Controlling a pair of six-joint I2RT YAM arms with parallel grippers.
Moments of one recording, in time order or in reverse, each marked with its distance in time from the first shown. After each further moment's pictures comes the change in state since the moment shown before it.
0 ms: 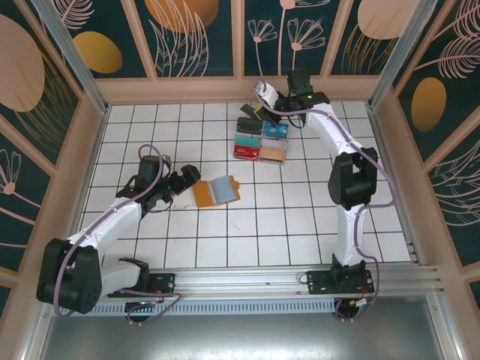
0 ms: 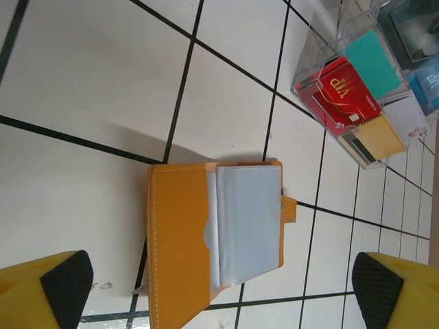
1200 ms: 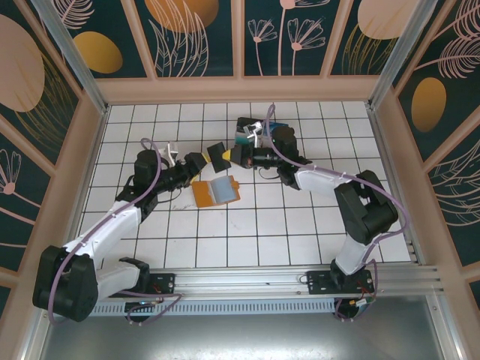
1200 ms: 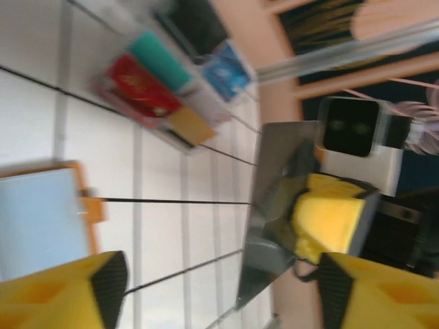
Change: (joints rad) left arm -0.041 -0.060 -0.002 0.285 0.205 -0.204; right arm 0.252 -0.413 -0.996 1.120 -0.217 1.621
